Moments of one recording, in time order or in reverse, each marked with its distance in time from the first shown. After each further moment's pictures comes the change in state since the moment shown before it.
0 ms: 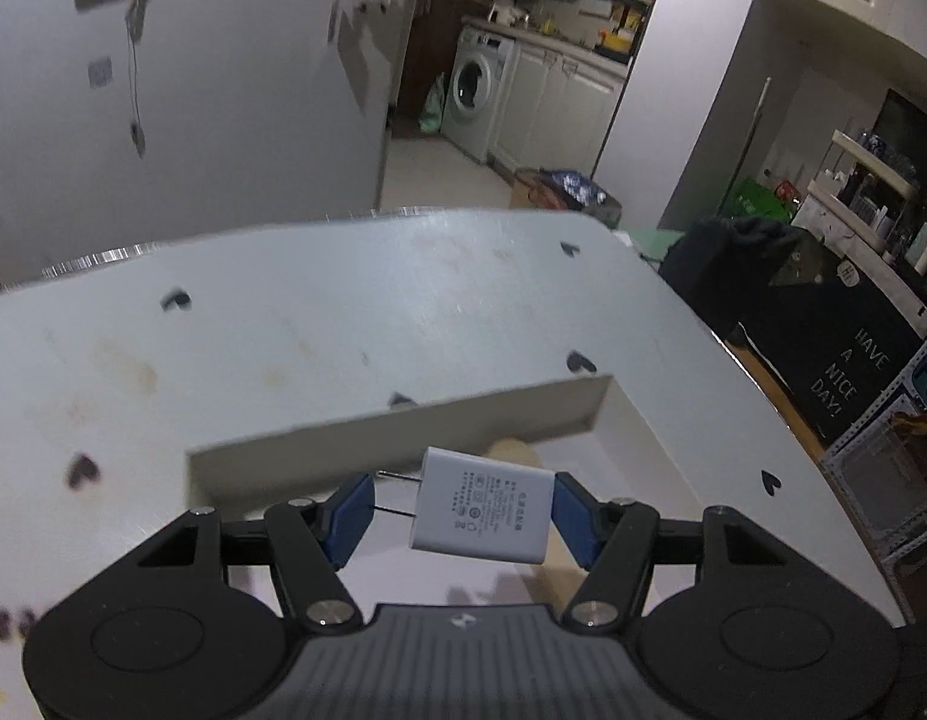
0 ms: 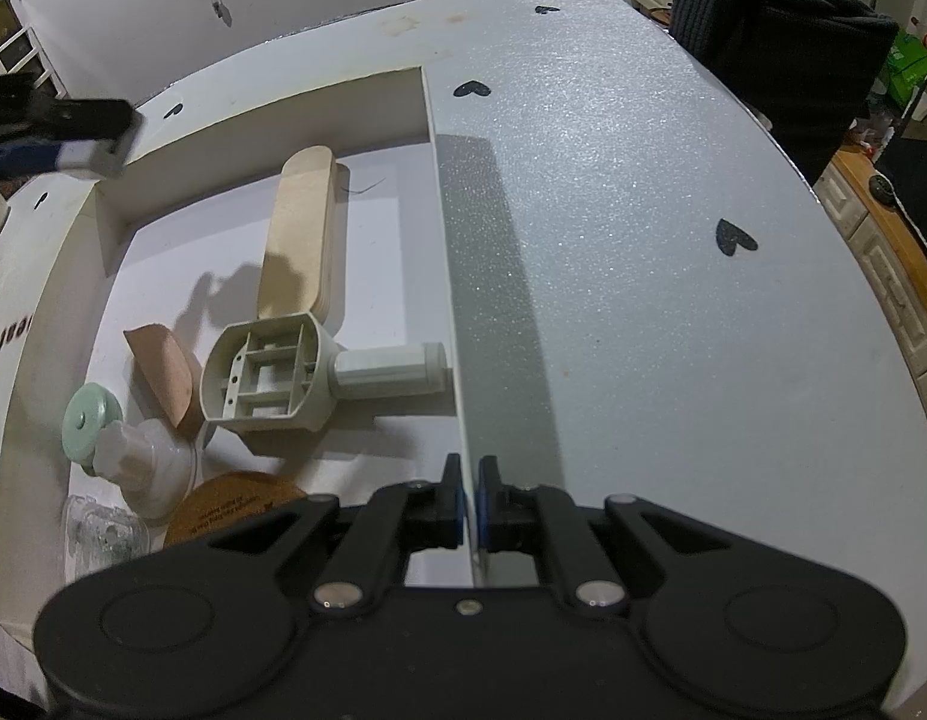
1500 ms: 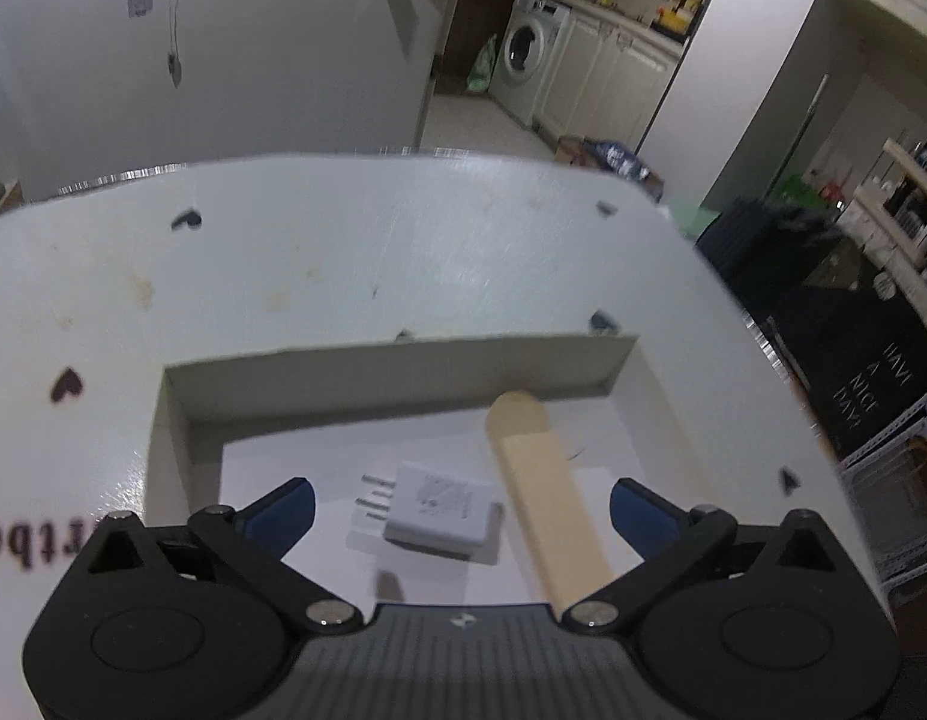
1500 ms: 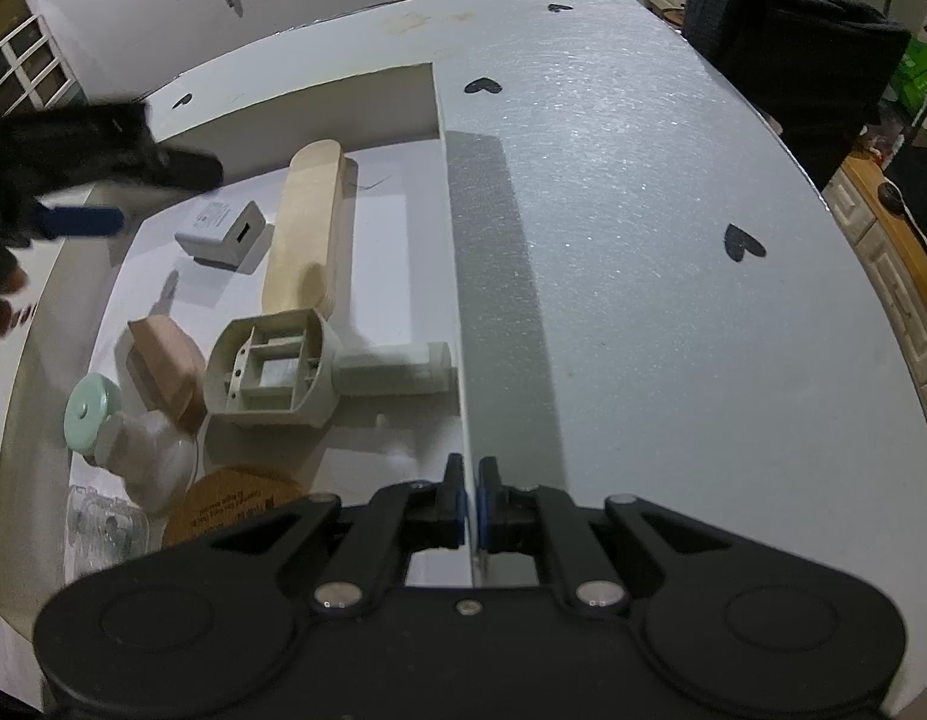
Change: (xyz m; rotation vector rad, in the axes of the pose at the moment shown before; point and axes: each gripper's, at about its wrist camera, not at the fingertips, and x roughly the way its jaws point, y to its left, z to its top) left arm 0.008 -0.009 -0.009 -0.104 0.059 0.052; right arm 0.002 0.001 0.002 -0.042 0.010 0.011
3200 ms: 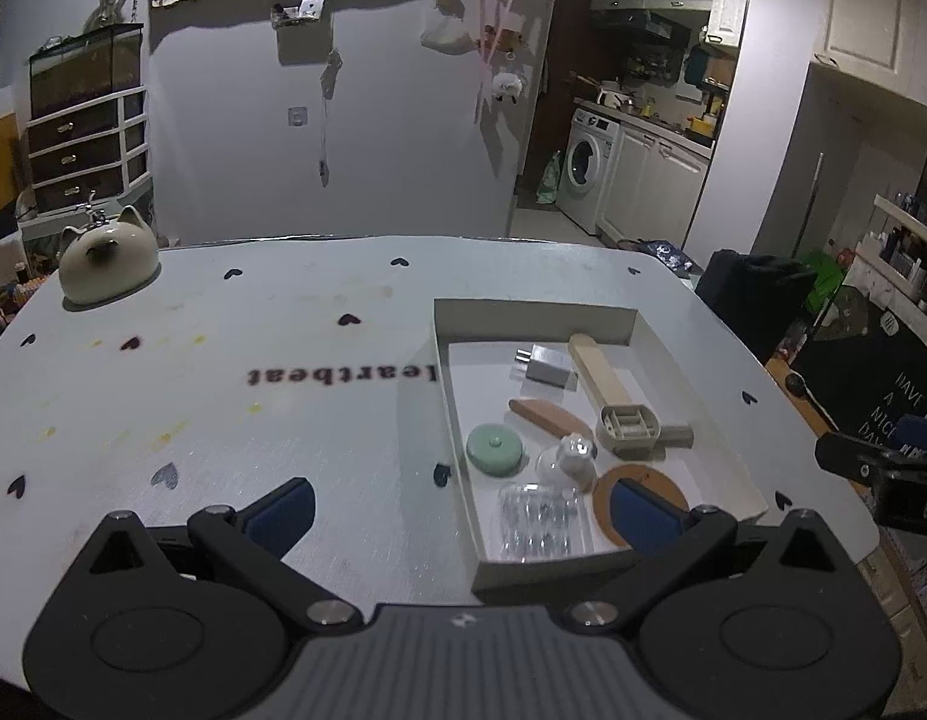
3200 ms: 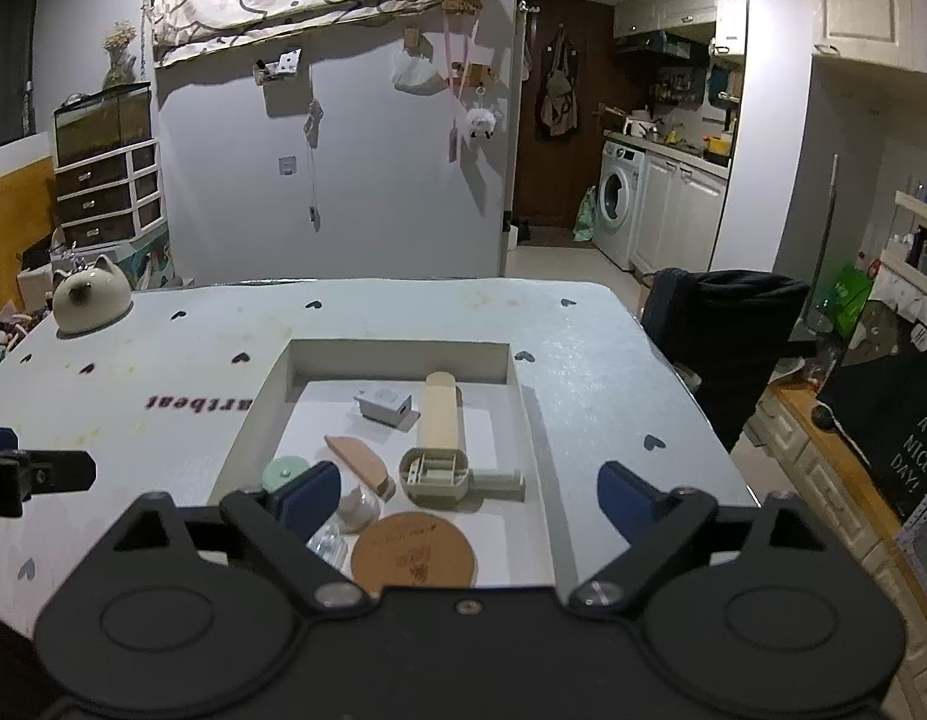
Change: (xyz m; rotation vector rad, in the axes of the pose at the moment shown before) left arm -0.267 0.033 -0.201 -0.007 -0.242 0.167; right arm -0.218 0.088 -0.128 -0.134 -0.547 -0.082
